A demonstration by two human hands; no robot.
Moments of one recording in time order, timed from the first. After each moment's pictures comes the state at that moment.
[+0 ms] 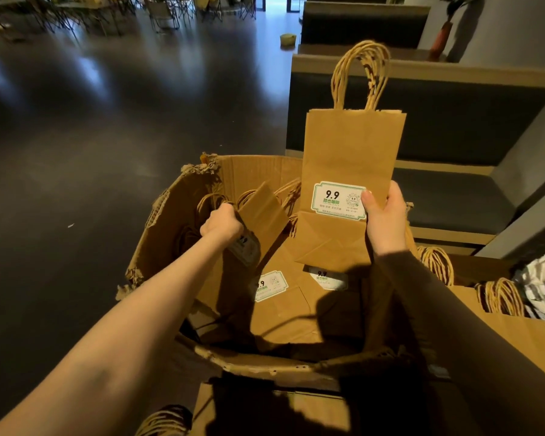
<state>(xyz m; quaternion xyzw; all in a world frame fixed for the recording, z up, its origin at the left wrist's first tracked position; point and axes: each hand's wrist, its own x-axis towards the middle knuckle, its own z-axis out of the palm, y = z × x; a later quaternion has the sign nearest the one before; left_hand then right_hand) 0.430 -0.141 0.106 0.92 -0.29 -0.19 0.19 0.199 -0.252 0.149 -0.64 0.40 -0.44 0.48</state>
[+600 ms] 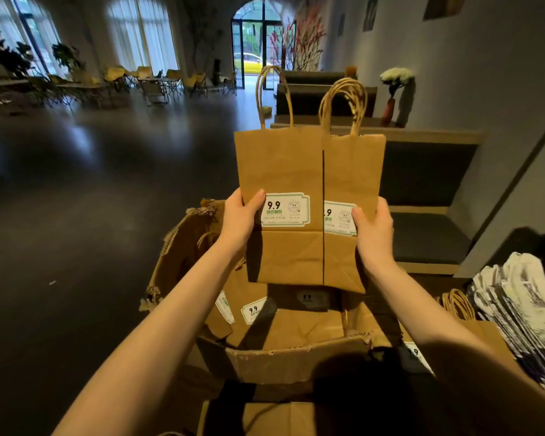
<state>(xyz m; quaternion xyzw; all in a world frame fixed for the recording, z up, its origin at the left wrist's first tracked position) 0.337 -0.097 0.231 0.59 -0.34 -0.24 0.70 0.157 -0.192 0.214 -0.64 0.39 -0.50 0.43</state>
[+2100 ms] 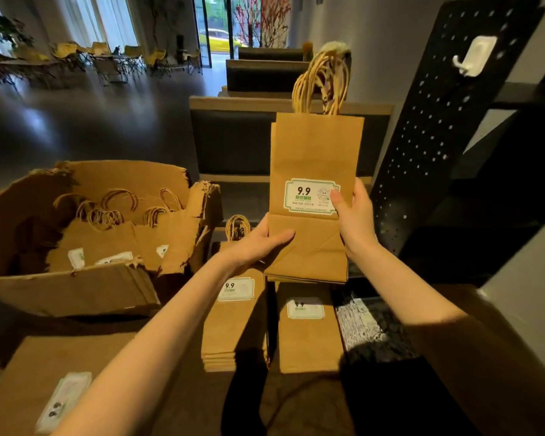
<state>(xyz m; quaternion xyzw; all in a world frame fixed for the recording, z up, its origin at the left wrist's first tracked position) -0.039 -0.203 0.172 0.59 -0.48 -0.48 0.43 -0.189 -0.298 0.195 -0.62 0.35 -0.50 0.49</state>
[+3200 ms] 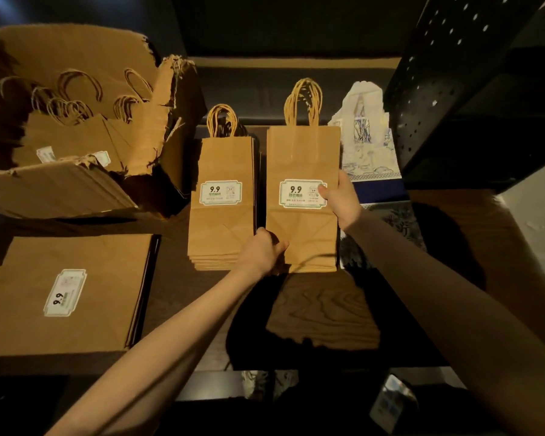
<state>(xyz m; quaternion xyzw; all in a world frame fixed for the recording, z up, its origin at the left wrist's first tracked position) -0.122 -0.166 0.005 0.81 -0.33 -0.43 0.23 -0.220 -0.308 0.041 -0.58 0.54 -0.22 0.57</state>
